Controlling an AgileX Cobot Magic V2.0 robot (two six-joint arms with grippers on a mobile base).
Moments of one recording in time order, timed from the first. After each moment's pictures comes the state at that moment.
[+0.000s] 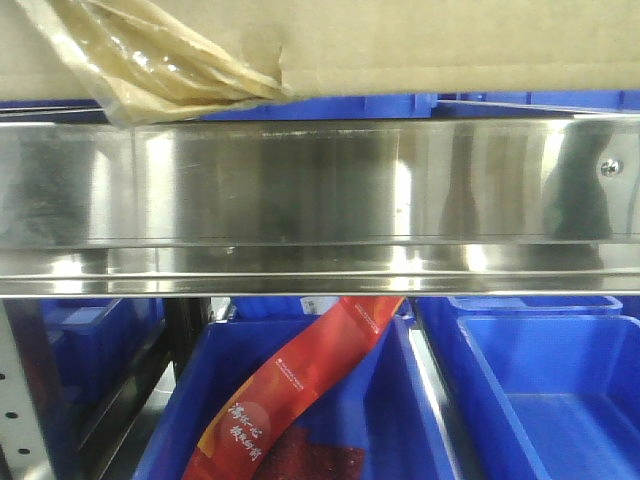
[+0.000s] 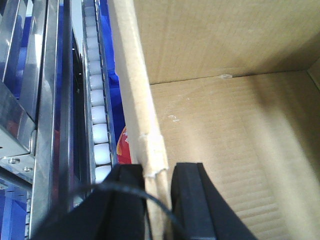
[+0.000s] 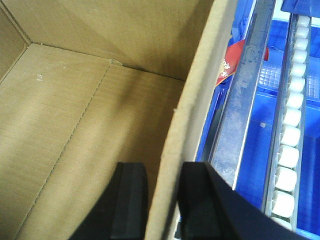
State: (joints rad) left arm -0.46 1.24 -1.69 0.22 1.25 -0.39; right arm 0.49 1.22 -1.64 0.06 1.22 0.10
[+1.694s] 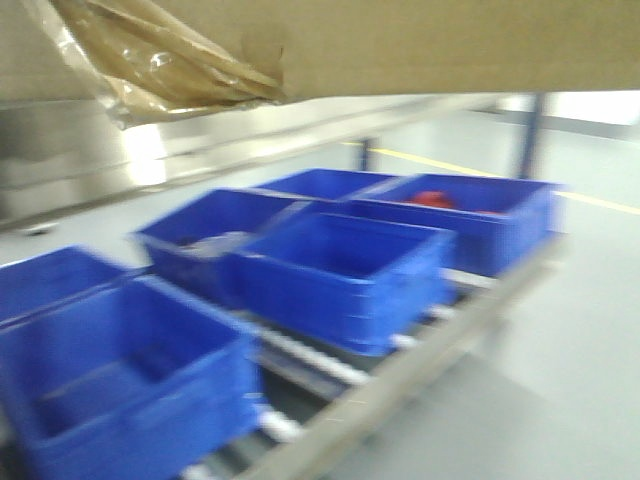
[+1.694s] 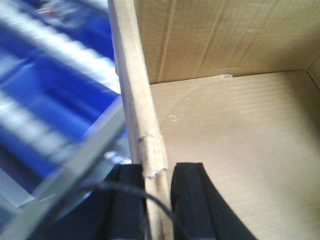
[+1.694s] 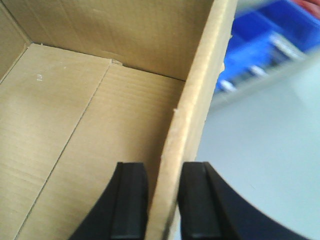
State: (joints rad) left arm -0.46 1.24 -1.69 0.21 1.25 -0.39; right arm 0.49 1.22 -1.64 0.06 1.22 0.10
